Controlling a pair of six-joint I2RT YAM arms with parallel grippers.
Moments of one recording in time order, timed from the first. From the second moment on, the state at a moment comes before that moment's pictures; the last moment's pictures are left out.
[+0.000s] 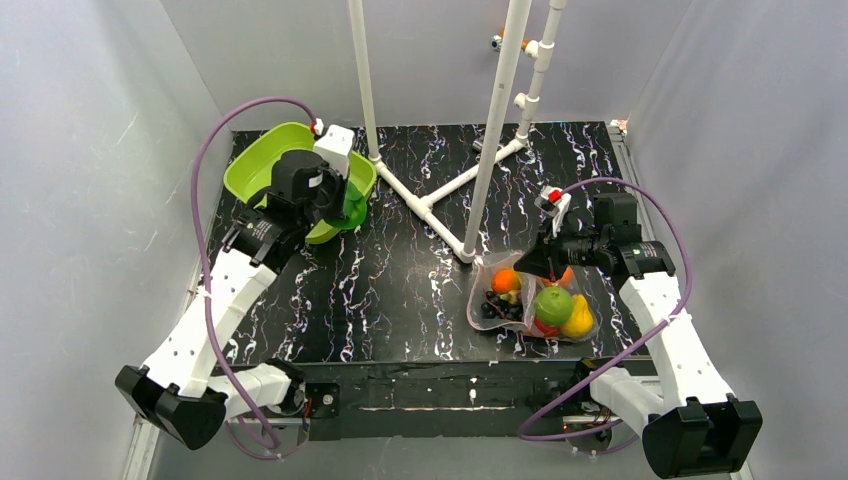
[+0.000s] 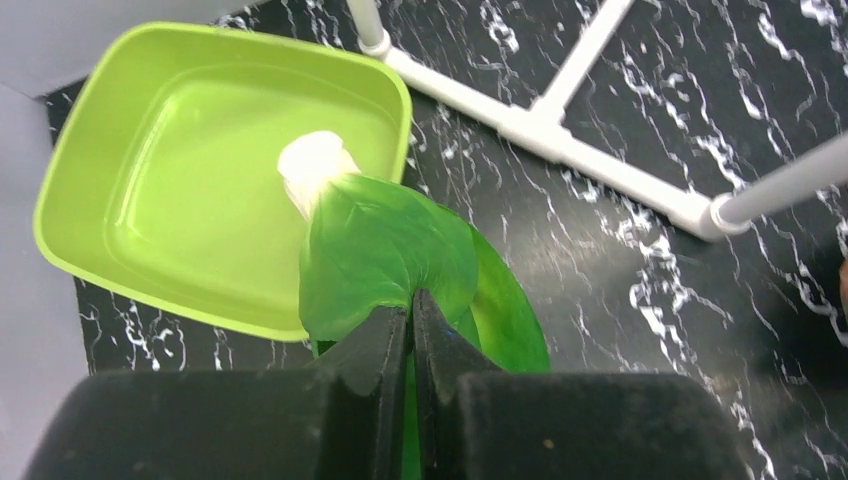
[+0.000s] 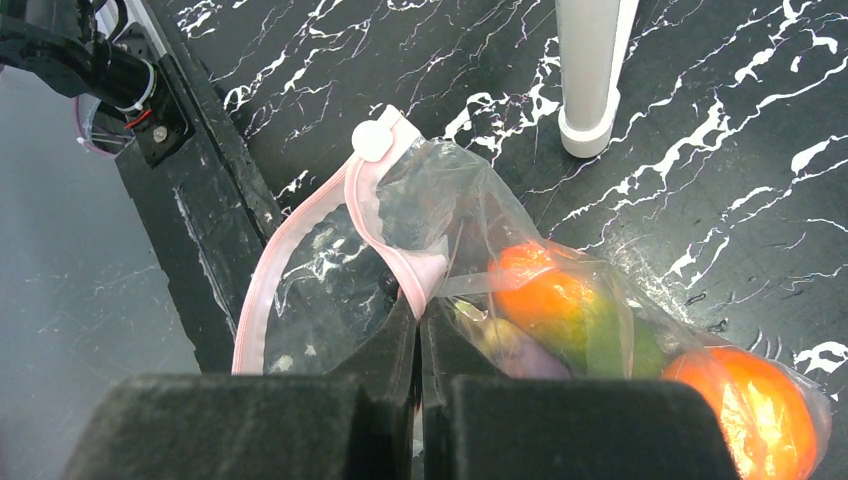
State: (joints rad) left arm -0.50 1.13 1.32 -0.68 -0.20 0.06; right arm 0.13 0.98 0.92 -0.77 -0.91 -0.32
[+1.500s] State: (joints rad) left arm -0.08 1.60 1.31 -0.26 -0.22 -0.08; right arm 0.11 0.98 0.92 -0.76 -0.93 -0.31
